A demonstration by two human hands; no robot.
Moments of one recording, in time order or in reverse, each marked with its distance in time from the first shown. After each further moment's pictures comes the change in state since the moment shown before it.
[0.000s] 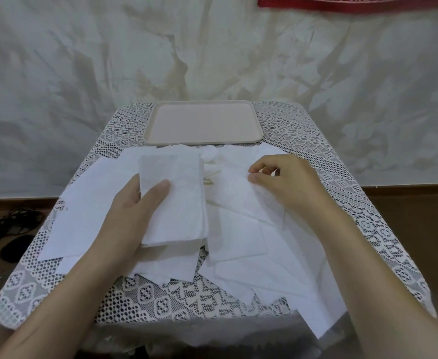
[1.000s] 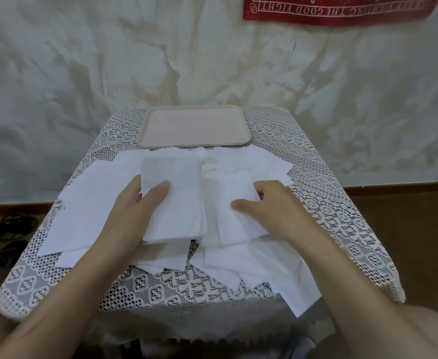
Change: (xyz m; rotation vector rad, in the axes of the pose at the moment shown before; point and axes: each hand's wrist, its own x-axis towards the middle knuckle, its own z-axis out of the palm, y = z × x) left_hand -0.013 0.005 0.008 -0.010 -0.044 -0.015; right_hand -0.050 -0.015 0.004 0.046 -0.141 0.245
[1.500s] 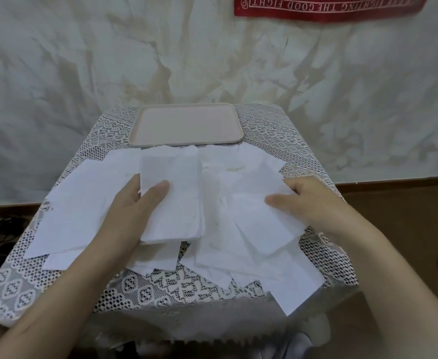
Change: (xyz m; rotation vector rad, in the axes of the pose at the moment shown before) left_hand -0.002 0.003 0.012 0.029 -0.026 -0.015; right_hand -0.010 0.039 -0.054 0.293 -0.113 0.013
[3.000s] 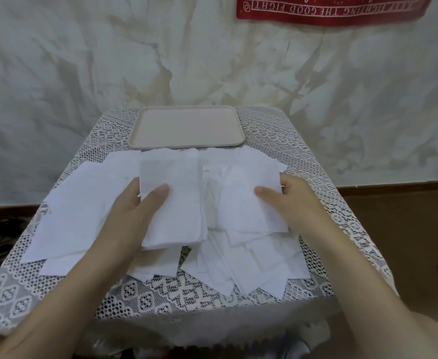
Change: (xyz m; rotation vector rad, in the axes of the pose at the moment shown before) left_hand 0.003 -0.004 0.002 -0.034 0.014 0.019; right_hand 0.025 0.005 0.030 0.192 0.197 -0.097
